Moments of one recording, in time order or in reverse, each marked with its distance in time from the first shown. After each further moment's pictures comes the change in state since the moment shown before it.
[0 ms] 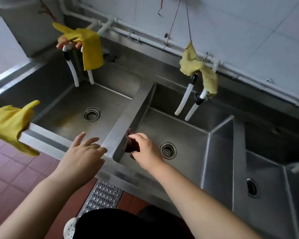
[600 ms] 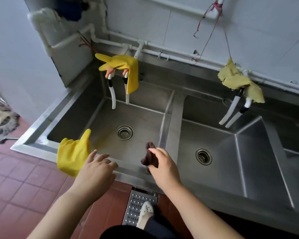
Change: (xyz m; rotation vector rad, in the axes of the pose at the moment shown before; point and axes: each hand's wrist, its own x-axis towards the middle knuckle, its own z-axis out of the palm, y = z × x) left_hand -0.019 -0.244 -0.014 -0.033 -0.085 0.112; right_hand 0.055 -0.169 0.136 0.001 0.266 0.230
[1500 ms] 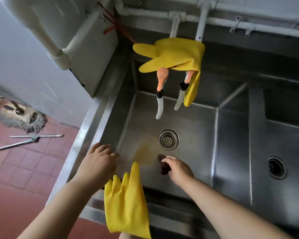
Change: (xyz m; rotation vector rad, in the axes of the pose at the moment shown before) left_hand 0.174 -0.270 0.017 0.098 -0.013 0.137; right_hand 0.220 -0.017 0.211 -0.194 -0.557 0.148
